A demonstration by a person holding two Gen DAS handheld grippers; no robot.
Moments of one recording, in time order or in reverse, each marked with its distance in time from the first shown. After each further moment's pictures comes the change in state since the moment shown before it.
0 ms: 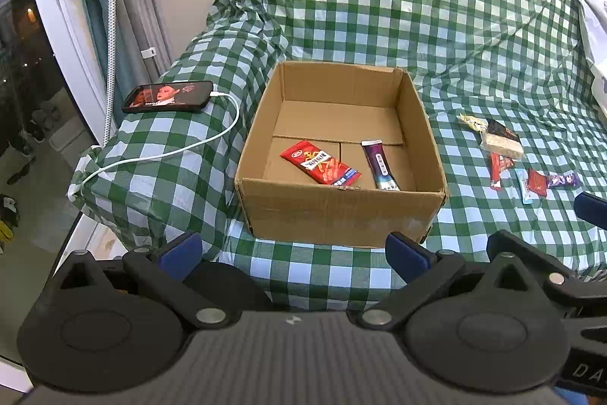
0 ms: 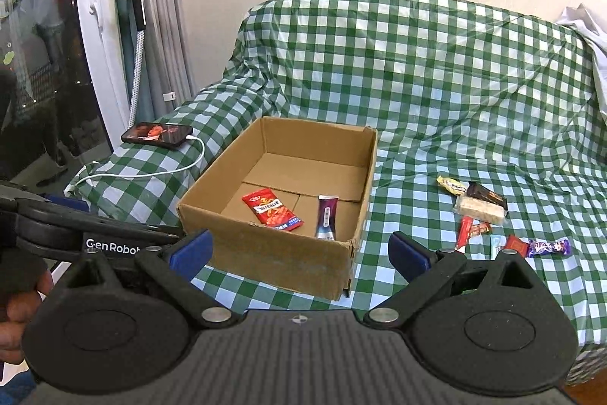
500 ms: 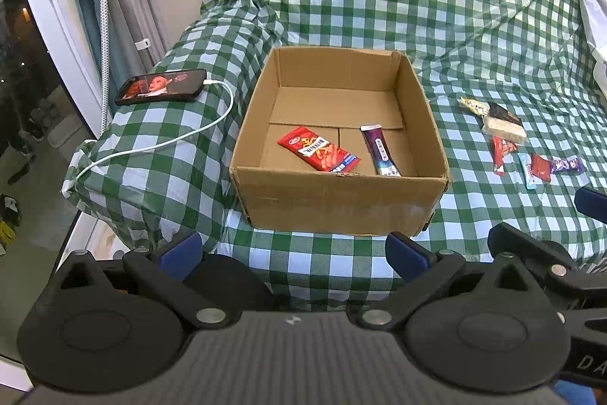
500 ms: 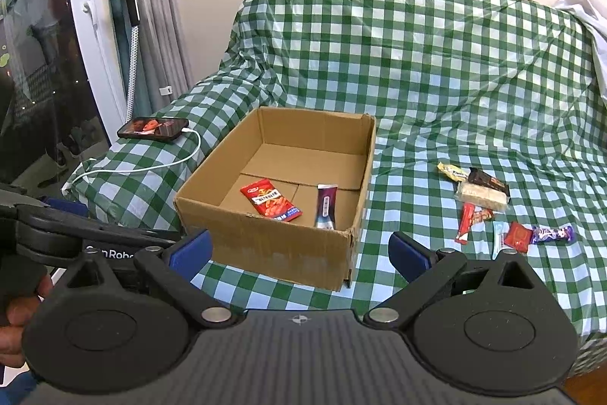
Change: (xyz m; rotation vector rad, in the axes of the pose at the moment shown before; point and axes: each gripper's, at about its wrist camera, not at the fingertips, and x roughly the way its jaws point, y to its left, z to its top) left arm 0.016 -0.004 0.000 0.026 0.044 0.002; right arm 0.011 -0.004 -0.003 0.027 0.036 0.000
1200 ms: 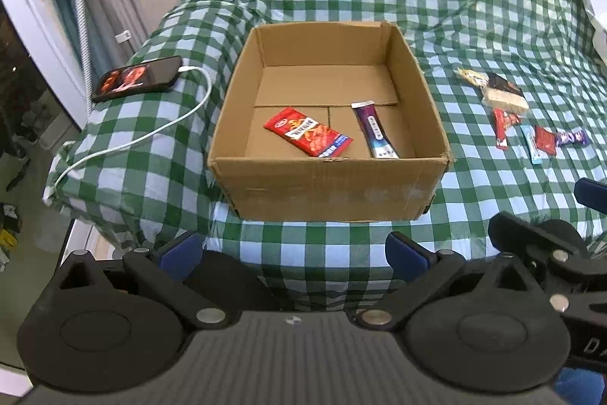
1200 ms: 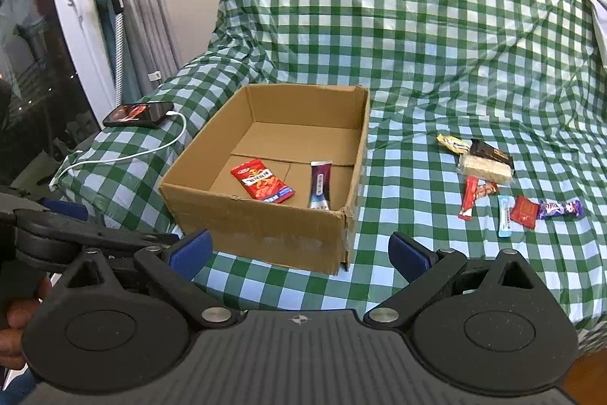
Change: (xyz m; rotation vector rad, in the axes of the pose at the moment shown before) left arm 0.033 -0.020 0.009 0.075 0.068 -0.001; right arm 0.028 -0.022 -0.003 0.063 0.067 -0.001
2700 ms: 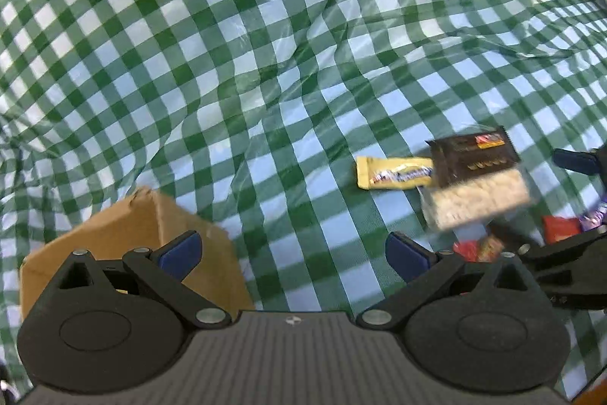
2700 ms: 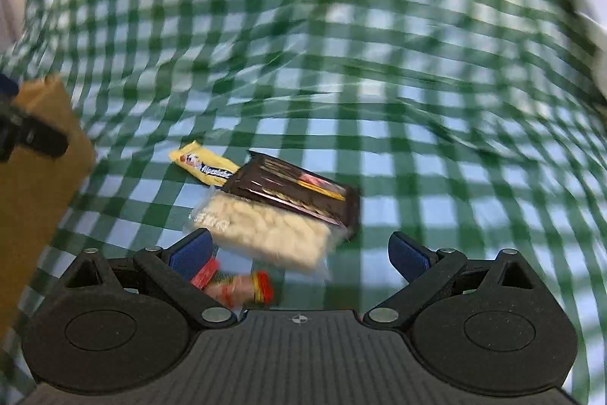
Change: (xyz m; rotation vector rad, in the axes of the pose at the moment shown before) left arm 0.274 -0.303 0.271 0.417 0.051 -0.075; right arm 0.289 -0.368 0.068 -0.048 0.080 -0.148
